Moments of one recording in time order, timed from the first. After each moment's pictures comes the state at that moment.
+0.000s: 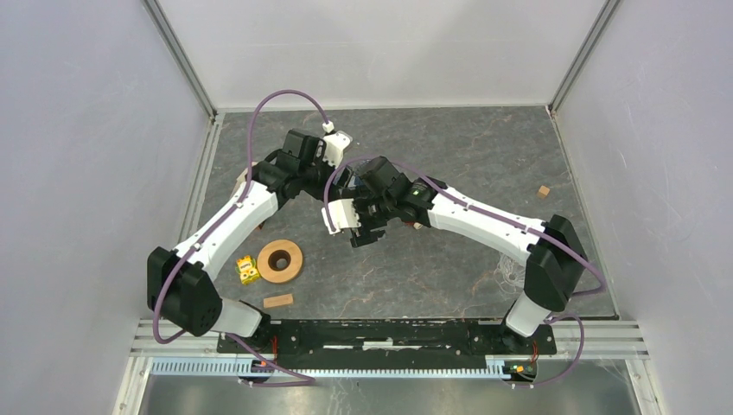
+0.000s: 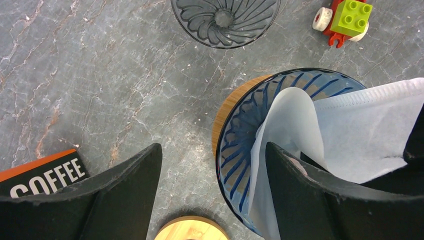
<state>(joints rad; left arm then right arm) -0.46 1.41 1.22 -0.60 0.14 0.17 0.91 1.67 1.39 -0.57 -0.31 -0.98</state>
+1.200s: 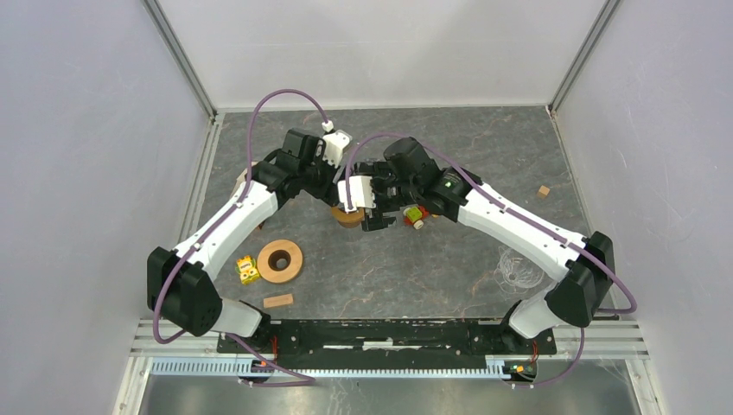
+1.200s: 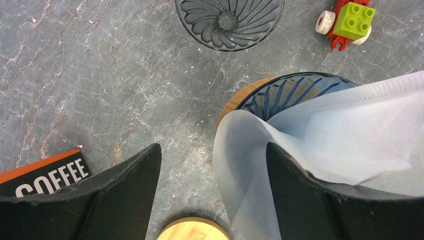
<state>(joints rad) -0.46 1.41 1.22 -0.59 0.13 0.17 0.85 1.52 1.42 -0.58 -0.32 -0.92</state>
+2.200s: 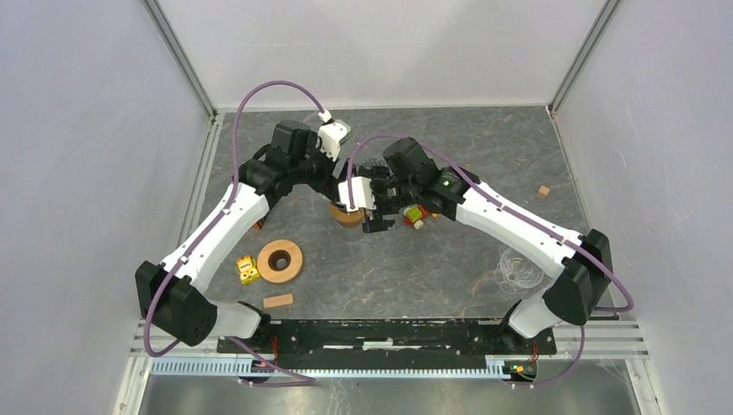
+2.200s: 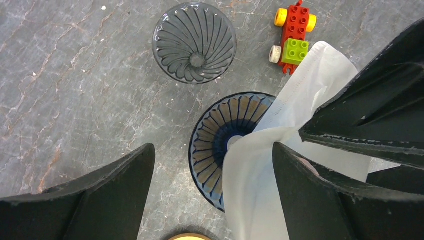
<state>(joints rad) -0.46 1.36 1.28 -0.59 0.27 0.17 0.84 1.53 1.41 -0.59 -0.41 -0.91</state>
